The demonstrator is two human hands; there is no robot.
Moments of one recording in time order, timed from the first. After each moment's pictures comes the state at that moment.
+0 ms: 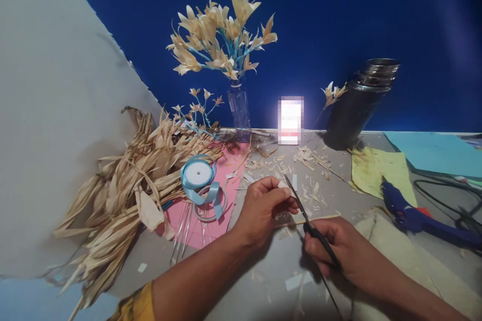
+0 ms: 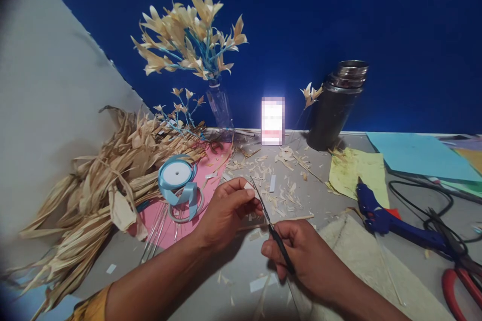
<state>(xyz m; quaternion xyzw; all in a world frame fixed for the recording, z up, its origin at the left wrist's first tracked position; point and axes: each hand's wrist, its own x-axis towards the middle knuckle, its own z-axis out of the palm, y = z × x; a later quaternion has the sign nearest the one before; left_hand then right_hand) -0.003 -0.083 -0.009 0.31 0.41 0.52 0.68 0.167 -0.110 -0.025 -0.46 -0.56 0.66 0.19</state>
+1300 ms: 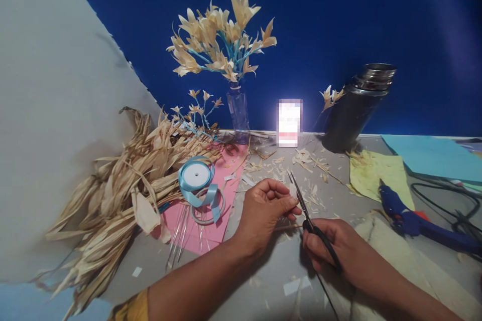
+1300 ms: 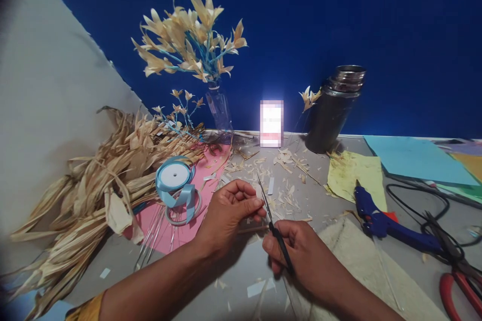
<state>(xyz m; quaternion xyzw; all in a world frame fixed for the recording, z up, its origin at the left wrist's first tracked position) 0.002 -0.087 -0.011 0.32 0.46 0.52 0.64 0.169 -0.106 -0.023 -0.47 -0.57 0.64 0.20</state>
